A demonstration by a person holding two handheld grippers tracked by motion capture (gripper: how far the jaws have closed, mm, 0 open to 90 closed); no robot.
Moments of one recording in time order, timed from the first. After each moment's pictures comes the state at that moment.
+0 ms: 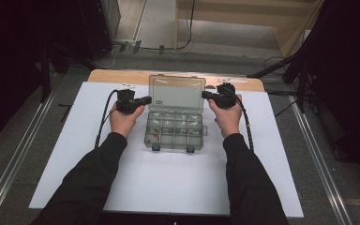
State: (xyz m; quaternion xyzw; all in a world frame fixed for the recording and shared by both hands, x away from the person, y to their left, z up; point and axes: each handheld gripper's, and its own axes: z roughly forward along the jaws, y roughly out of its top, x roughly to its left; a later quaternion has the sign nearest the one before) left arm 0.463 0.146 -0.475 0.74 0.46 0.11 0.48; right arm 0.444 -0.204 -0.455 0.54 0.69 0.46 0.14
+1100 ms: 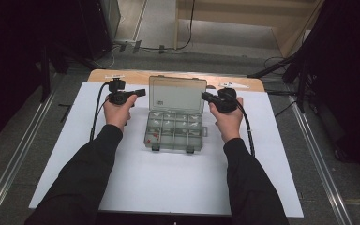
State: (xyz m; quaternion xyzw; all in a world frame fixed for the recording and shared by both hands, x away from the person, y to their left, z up) left arm 0.492 0.169 -0.458 0.70 0.51 0.03 0.50; right arm 0.428 -0.203 -0.458 0.53 0.69 0.47 0.17
